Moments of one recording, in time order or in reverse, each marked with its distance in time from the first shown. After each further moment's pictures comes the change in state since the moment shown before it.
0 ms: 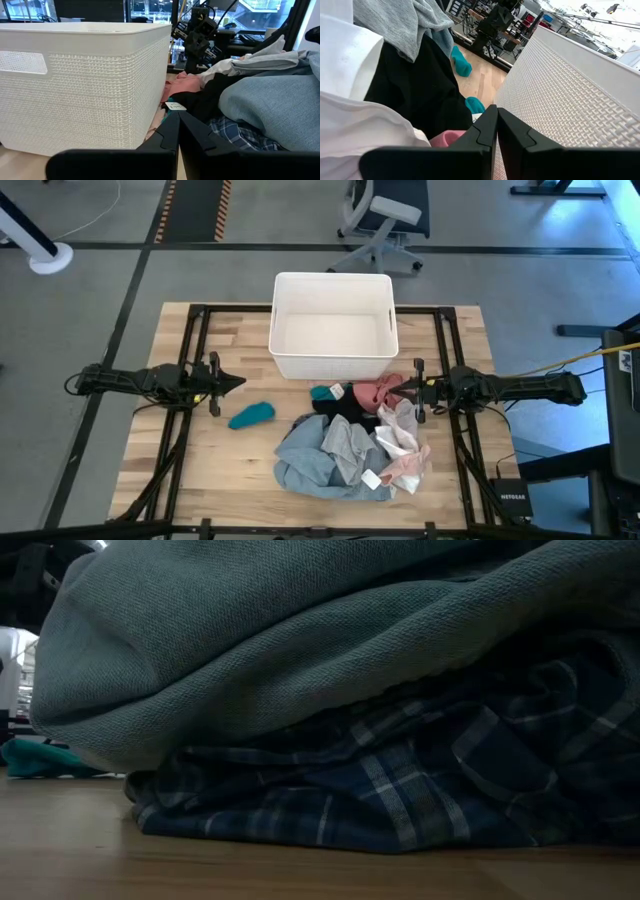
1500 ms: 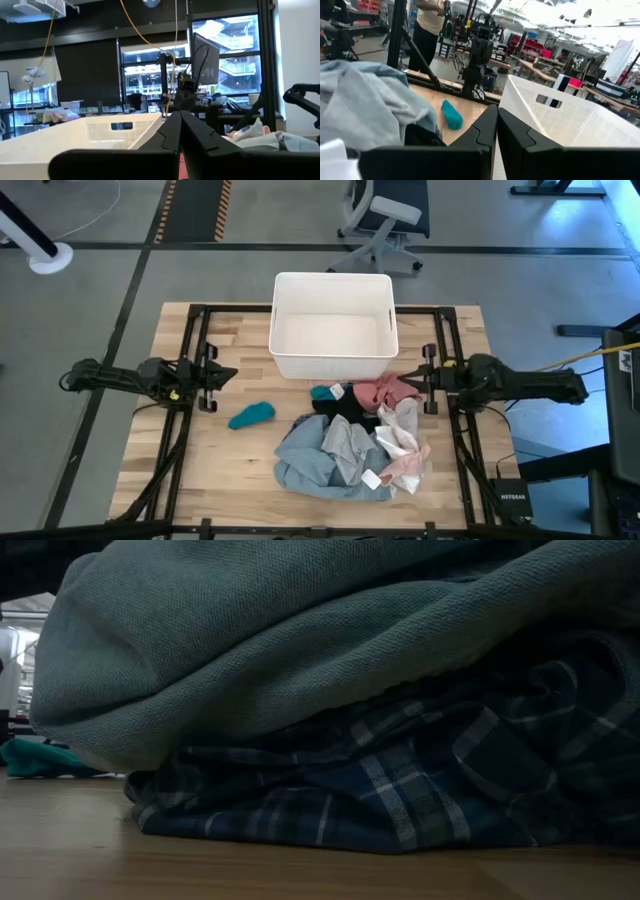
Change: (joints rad) left arm -0.001 0.158 -0.001 0.582 0.090 0.208; right arm 0.000 0.051 0.276 -0.068 -0.008 0.234
